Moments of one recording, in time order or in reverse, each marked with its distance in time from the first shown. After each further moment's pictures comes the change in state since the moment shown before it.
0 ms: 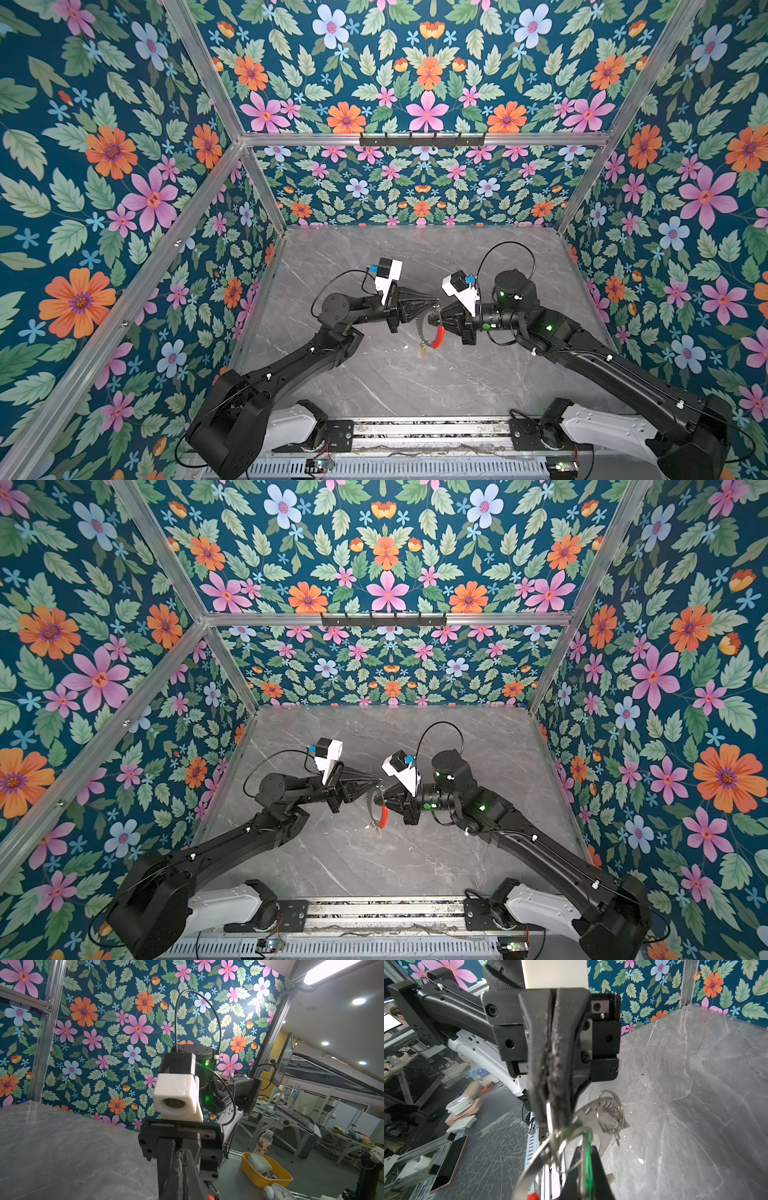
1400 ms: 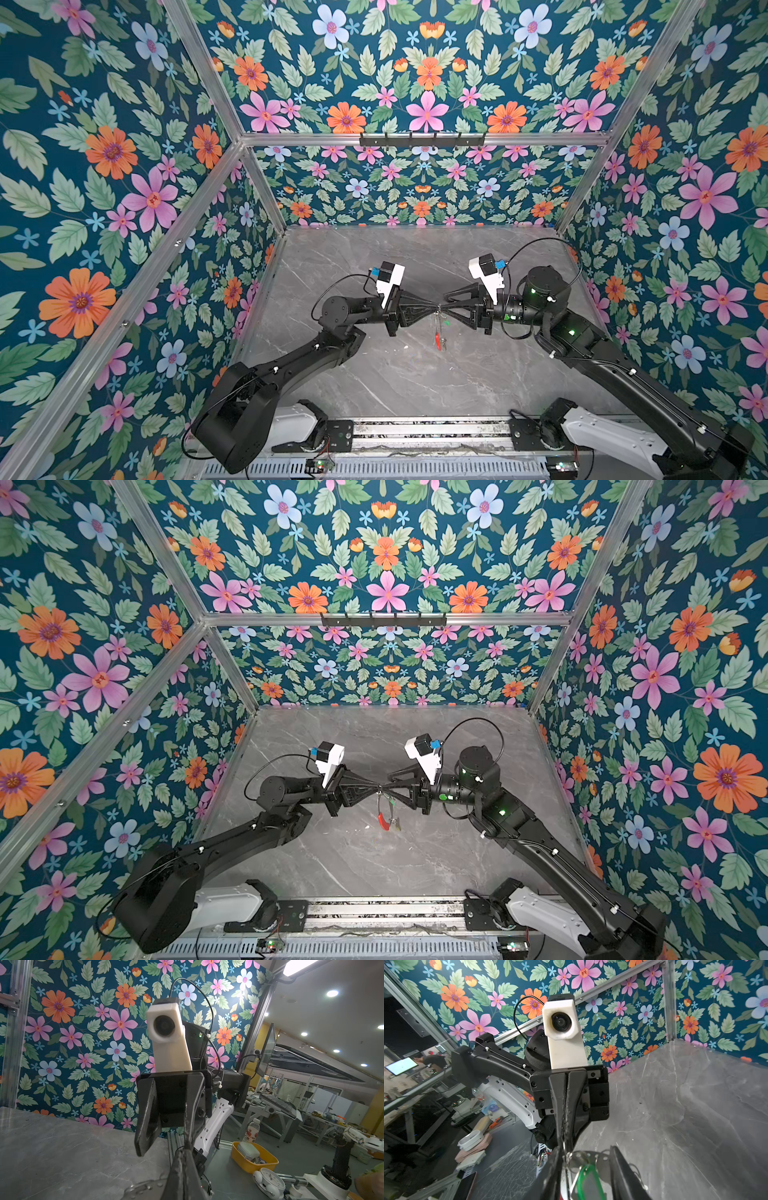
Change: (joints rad) left arm 0.002 0.044 -0.004 0.125 0.084 -0.053; right arm -0.100 -0.108 0.001 0.134 -0.056 0.189
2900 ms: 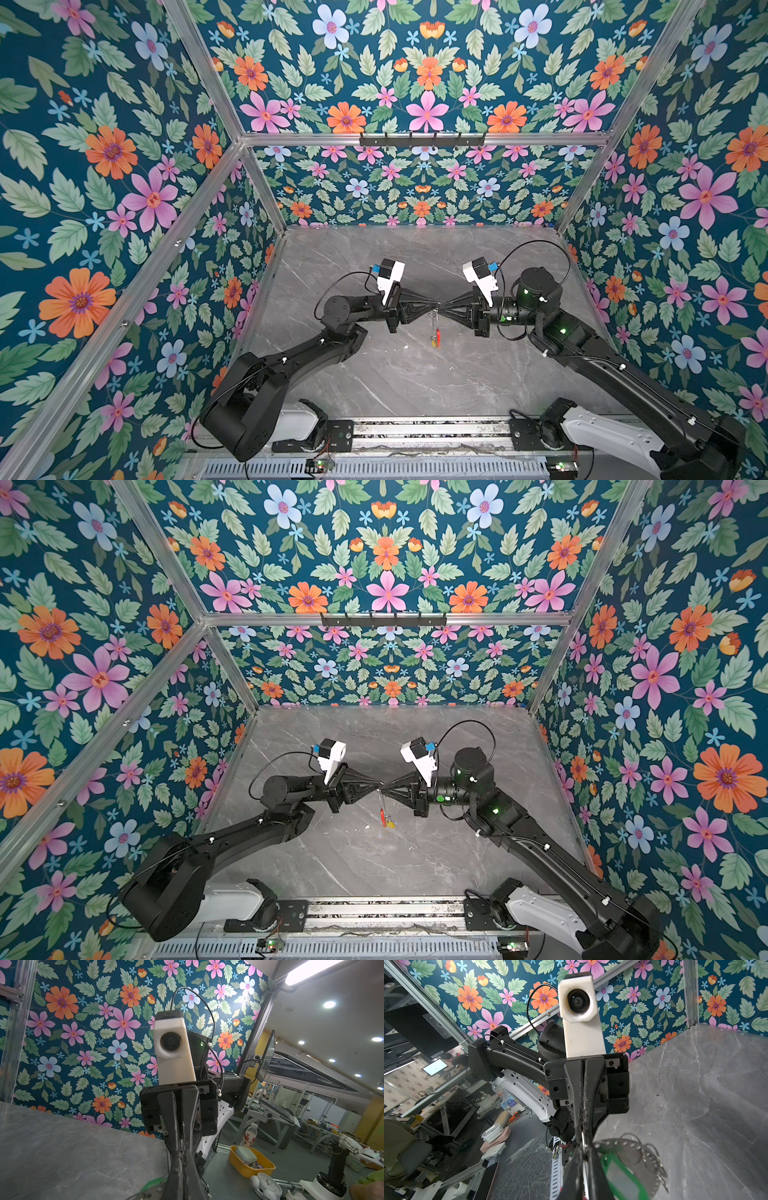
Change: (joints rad) left arm 0.014 0.063 0.002 0.089 -0.003 -0.080; right arm 0.001 0.021 -0.041 0.046 -0.072 0.061
